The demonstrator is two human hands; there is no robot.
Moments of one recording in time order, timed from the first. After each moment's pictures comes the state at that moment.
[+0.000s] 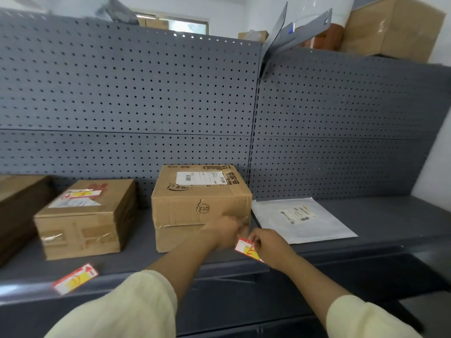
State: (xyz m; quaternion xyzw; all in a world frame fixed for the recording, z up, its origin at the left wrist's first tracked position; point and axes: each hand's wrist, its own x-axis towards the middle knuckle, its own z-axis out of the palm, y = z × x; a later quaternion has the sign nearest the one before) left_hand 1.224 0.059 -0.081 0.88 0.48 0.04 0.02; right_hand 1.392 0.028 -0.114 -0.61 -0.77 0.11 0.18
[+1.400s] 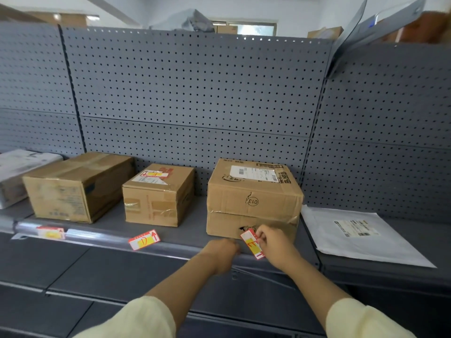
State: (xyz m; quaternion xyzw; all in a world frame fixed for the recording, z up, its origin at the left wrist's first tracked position) left_hand 1.135 -0.011 -0.140 0.77 0.63 -0.02 0.07; right_hand 1.308 0.041 -0.137 -0.53 -0.81 0.15 0.21
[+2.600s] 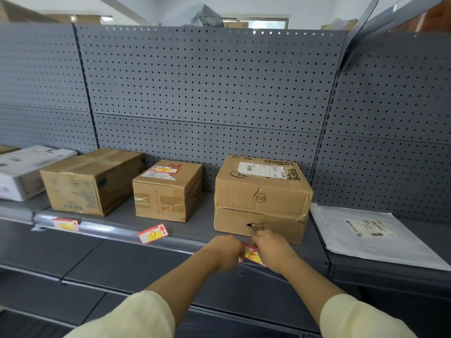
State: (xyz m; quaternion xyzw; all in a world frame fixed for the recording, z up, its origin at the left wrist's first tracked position) left_hand 1.130 -0.021 -0.140 0.78 0.63 0.00 0.06; right_hand 1.285 0.036 -0.147 -0.44 -0.90 -0.06 0.02
